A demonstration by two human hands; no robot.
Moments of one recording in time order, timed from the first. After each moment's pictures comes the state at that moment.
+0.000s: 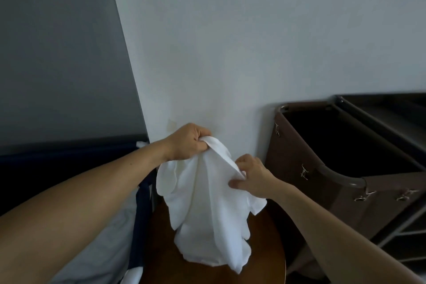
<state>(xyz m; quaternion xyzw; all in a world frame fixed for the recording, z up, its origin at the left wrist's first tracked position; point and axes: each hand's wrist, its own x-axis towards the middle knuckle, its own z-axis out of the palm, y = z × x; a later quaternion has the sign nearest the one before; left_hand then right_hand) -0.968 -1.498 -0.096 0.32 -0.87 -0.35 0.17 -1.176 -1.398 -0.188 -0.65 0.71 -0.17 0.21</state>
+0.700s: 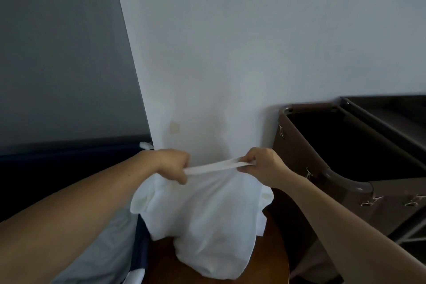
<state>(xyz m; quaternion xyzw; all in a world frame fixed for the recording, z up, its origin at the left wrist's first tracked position) -0.941 -1.519 -0.123 0.42 -0.88 -0.12 -0.20 -1.183 -1.403 -0.156 -0.62 0.73 -0.26 0.16</state>
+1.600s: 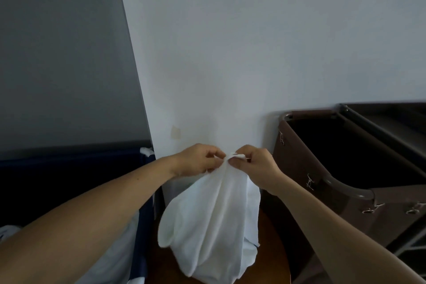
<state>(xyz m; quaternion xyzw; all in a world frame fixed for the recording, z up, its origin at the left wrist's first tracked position) -0.973 -1.493 -0.115 0.34 -0.81 -0.46 0.12 -1.154 -1.404 -0.140 -0.57 0.65 -0.44 0.24</state>
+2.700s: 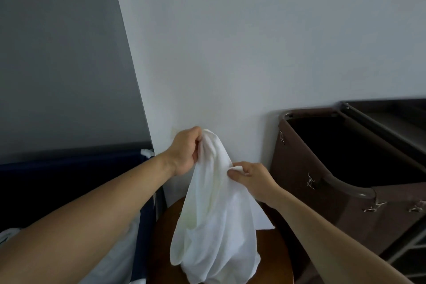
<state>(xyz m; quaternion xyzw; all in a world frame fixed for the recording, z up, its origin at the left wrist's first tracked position) -0.980 -1.507 -0.110 0.35 -0.53 -0.68 0.37 -1.161 -1.404 -0.185 -0.52 0.66 -0.43 0.35</state>
